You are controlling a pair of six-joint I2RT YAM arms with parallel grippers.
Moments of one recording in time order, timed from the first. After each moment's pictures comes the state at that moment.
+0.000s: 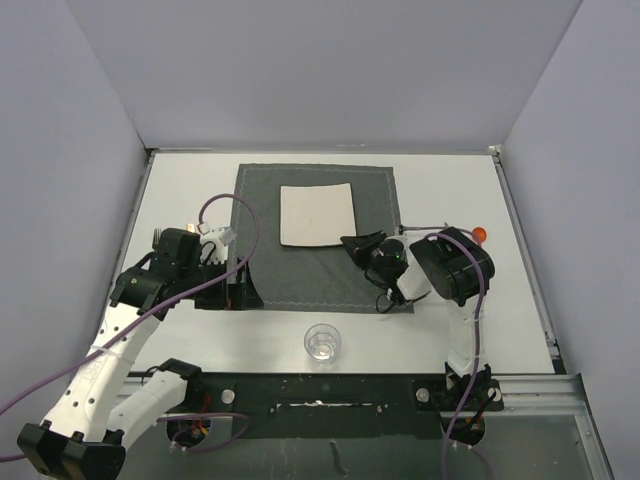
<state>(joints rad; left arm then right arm) -0.32 0.88 0.95 -1.05 0.42 -0.35 0.45 2.09 0.64 1.16 -0.02 1.41</state>
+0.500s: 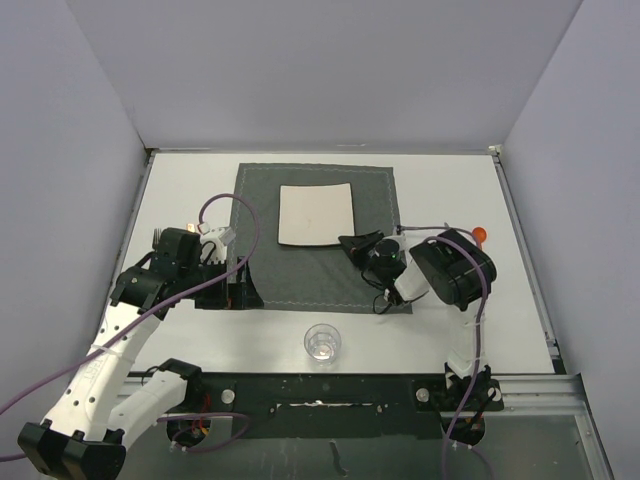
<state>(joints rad) -0.32 0.88 0.95 -1.04 0.42 -0.35 0.49 2.07 0.64 1.13 0.05 1.42</state>
